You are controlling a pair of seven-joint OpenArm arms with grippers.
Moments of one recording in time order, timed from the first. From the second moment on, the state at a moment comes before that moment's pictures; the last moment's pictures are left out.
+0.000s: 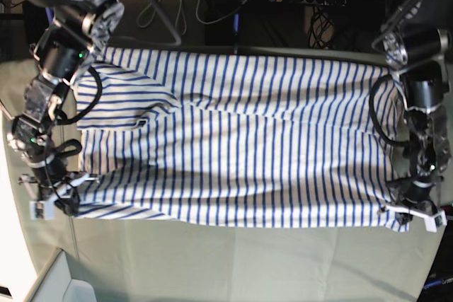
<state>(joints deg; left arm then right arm) -25.4 -18.5 -18.3 44.2 -16.0 -14.6 8.1 16.3 3.8 37.7 68.3 -15.3 39.6 -8.8</state>
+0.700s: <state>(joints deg) 4.5 -17.9 -23.2 73.5 -36.7 -14.4 8.0 -7.0 3.8 37.8 82.3 -1.7 39.7 -8.7</state>
